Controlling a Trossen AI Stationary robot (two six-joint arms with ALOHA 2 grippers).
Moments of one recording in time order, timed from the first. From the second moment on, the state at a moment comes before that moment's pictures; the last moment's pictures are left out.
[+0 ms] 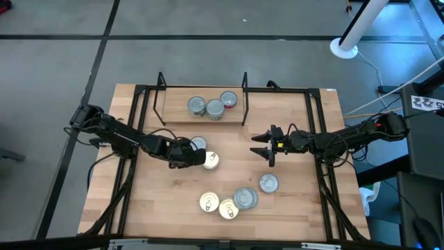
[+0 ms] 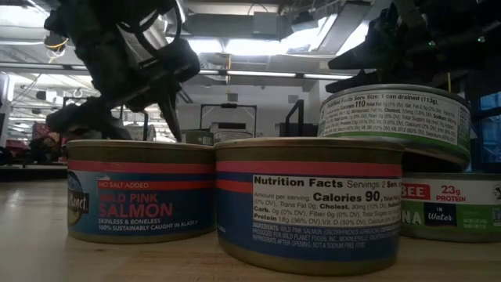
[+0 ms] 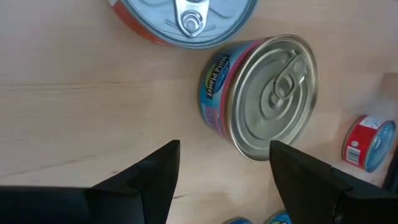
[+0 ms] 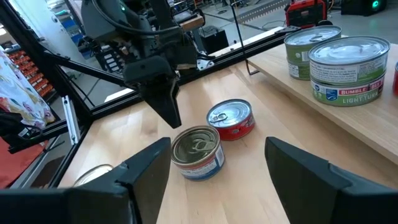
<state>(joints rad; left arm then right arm) -0.21 1.45 0.72 -0.28 -0.18 -1.82 0.09 1.12 0.31 0.65 0.16 0.39</state>
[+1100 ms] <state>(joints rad) -0.19 1.48 0.69 -0.17 -0.18 -1.73 0.09 1.37 0.68 0.29 0.00 0.53</state>
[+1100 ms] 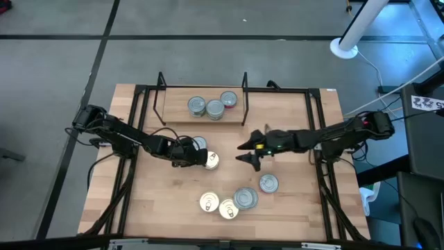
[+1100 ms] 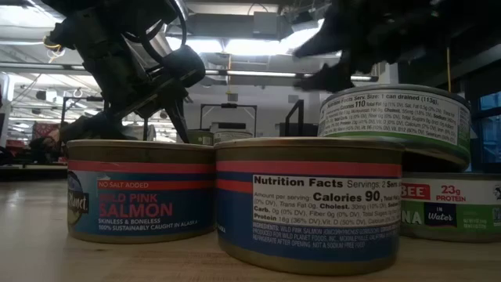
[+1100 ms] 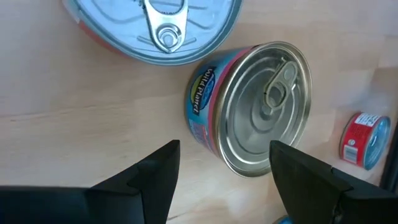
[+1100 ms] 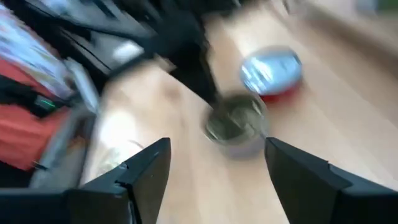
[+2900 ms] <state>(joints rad) -0.19 1.46 0.69 -0.14 -0.10 -1.52 0.03 1.90 1.04 0.13 -0.02 0.83</state>
